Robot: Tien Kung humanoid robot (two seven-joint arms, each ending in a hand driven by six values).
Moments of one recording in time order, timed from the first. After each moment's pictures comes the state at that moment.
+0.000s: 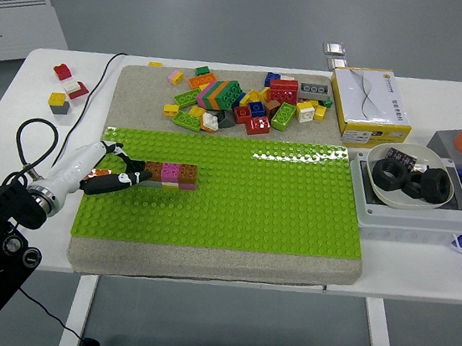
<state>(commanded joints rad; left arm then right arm) -0.23 0.25 -1.16 -1.34 1.98 -0.04 0.16 0.13 -0.11 2.27 0.19 -2.27 0.01 -0.12</state>
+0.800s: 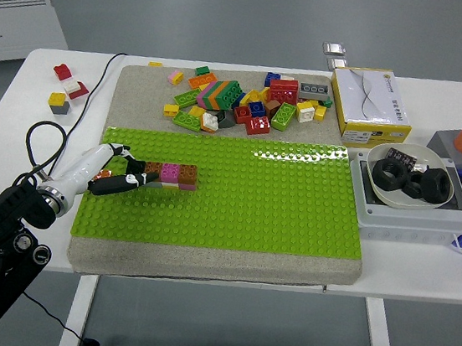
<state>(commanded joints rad) -0.25 0.22 -1.14 -1.28 1.96 -0.03 0.16 0.14 -0.10 2.27 0.19 -2.27 0.00 -0.12</state>
